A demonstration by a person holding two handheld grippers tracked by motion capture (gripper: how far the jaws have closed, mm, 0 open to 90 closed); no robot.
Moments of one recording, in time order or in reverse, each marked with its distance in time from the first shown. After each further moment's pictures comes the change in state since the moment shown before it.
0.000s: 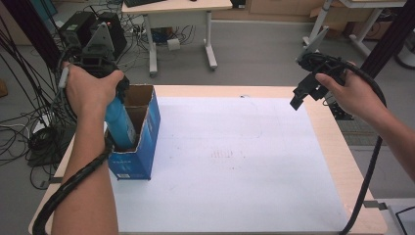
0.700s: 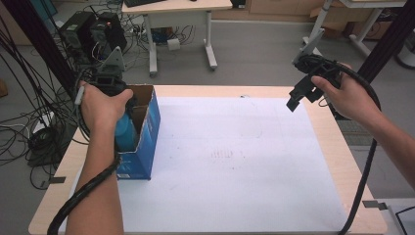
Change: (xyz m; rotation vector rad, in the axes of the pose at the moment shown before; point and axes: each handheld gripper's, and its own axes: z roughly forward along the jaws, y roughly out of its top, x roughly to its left) left arm -0.010 0.000 0.047 0.058 0.000 0.043; right arm 0.008 -0.001 0.005 -0.015 -0.001 -0.007
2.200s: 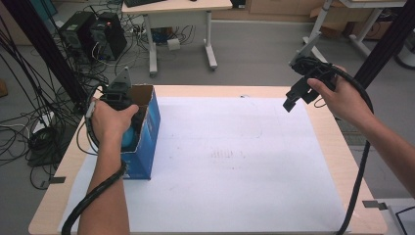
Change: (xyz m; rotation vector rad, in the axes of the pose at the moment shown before) left arm -0.004 0.008 0.048 0.055 0.003 0.010; right arm -0.003 0.001 0.011 -0.023 0.008 0.004
